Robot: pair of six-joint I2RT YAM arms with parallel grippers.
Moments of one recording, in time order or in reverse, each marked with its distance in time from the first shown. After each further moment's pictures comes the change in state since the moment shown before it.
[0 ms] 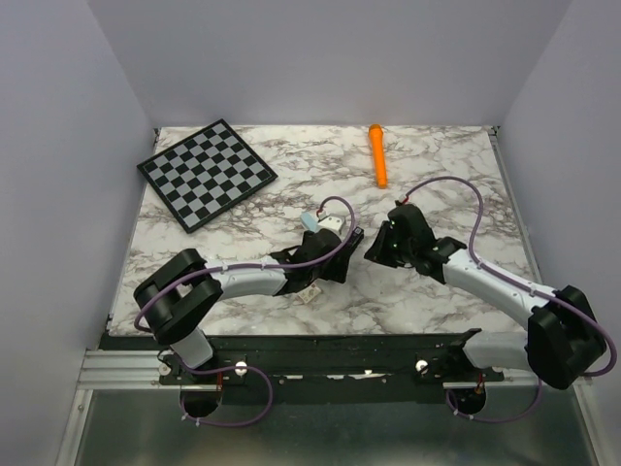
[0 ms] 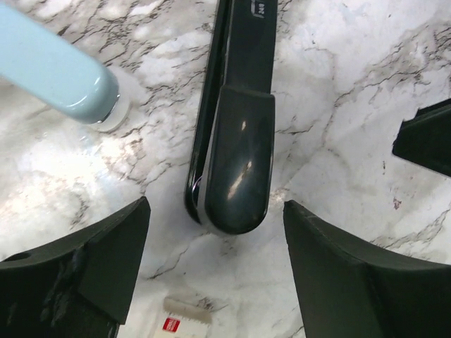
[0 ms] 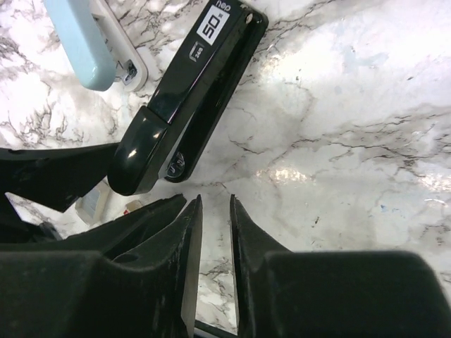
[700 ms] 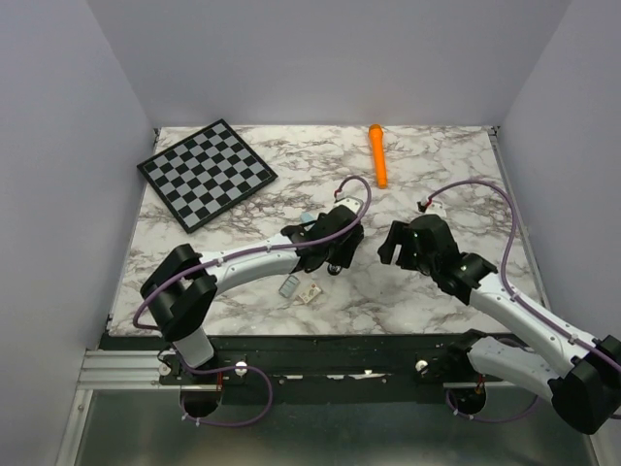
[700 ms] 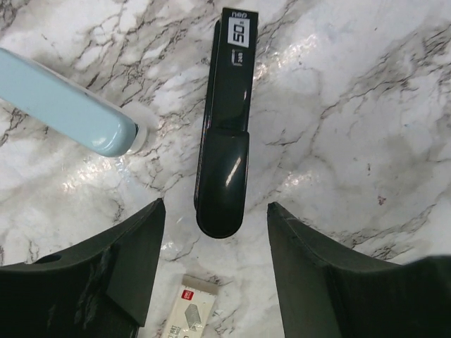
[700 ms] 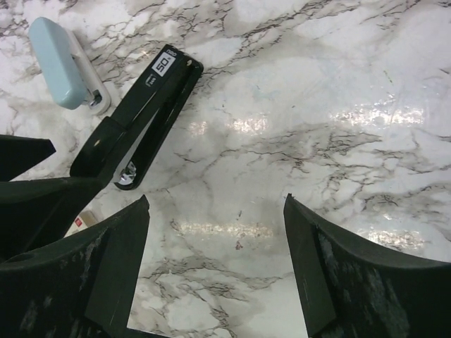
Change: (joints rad) left arm -0.002 0.014 0.328 -0.431 -0.023 0.089; right arm 0.000 -0.285 -0.059 -0.109 0.213 -0.167
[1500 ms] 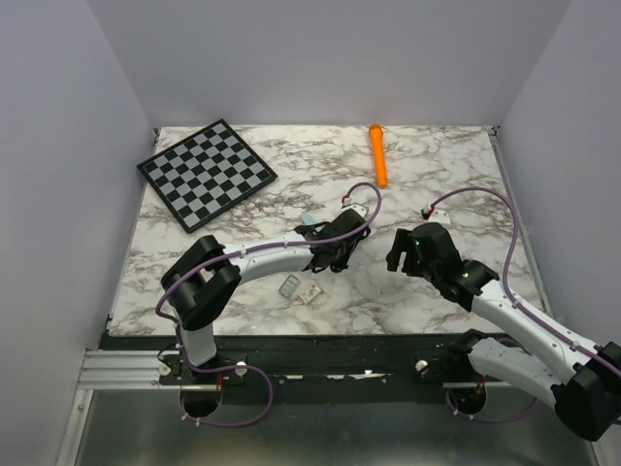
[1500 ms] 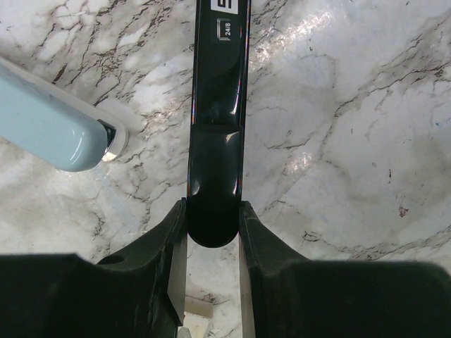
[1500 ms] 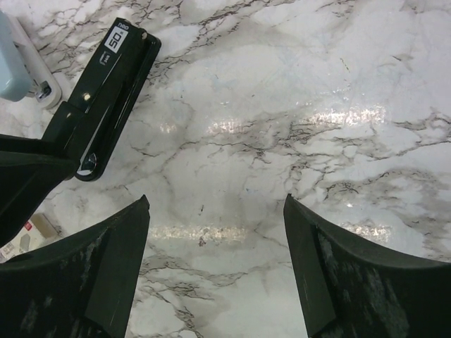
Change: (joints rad) left arm -0.003 0.140 0.060 -0.037 0.021 -0.002; right arm 0.000 -0.053 -0.064 -0.026 0.082 -0.041
